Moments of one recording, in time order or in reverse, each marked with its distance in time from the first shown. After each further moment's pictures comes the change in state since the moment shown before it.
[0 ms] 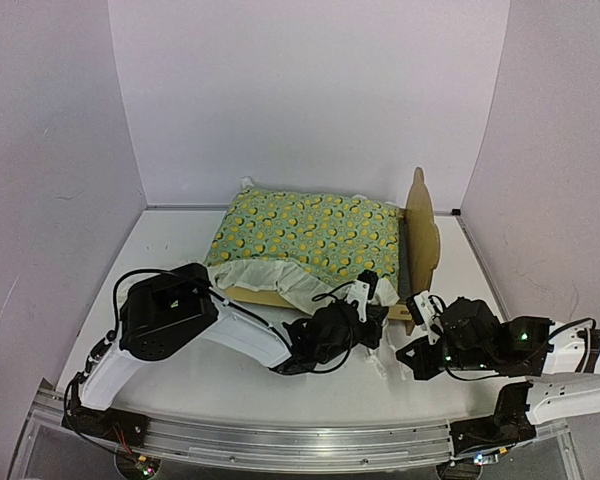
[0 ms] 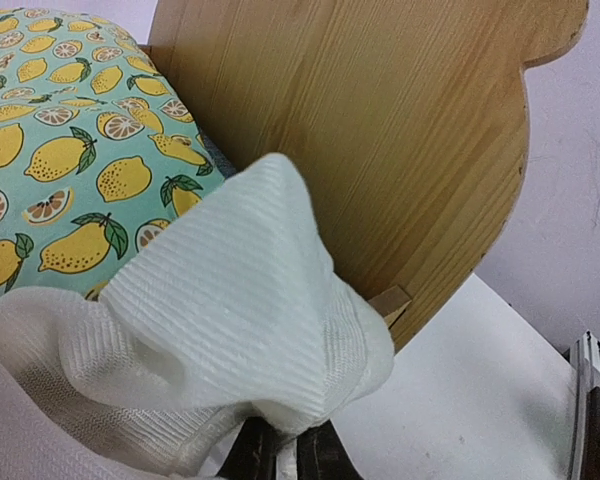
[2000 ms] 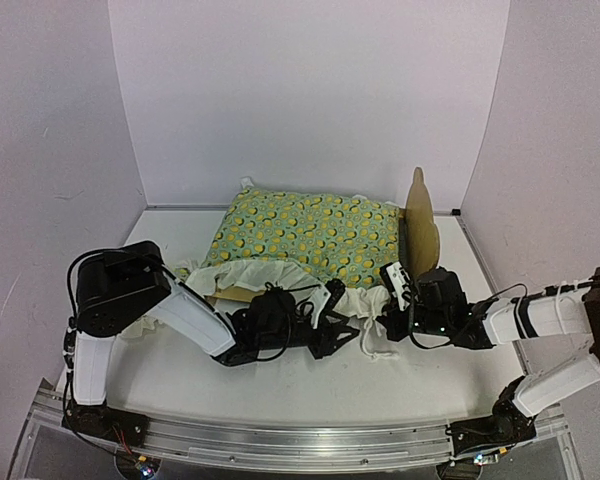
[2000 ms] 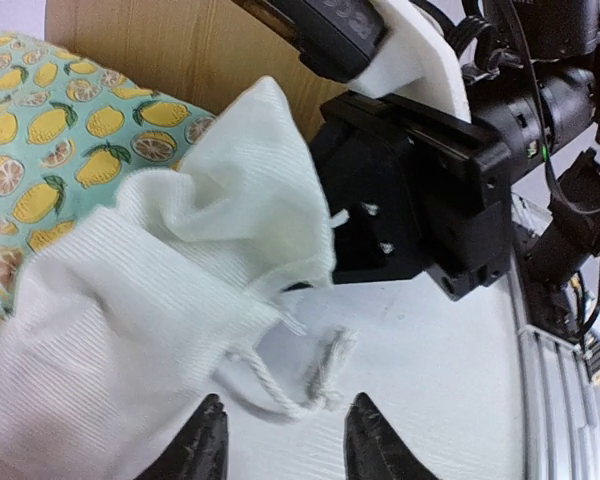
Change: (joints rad) left arm 0.116 -0.267 -0.458 0.163 0.497 0.209; right arm -0.344 0.534 0.020 0.685 -0.185 -0.401
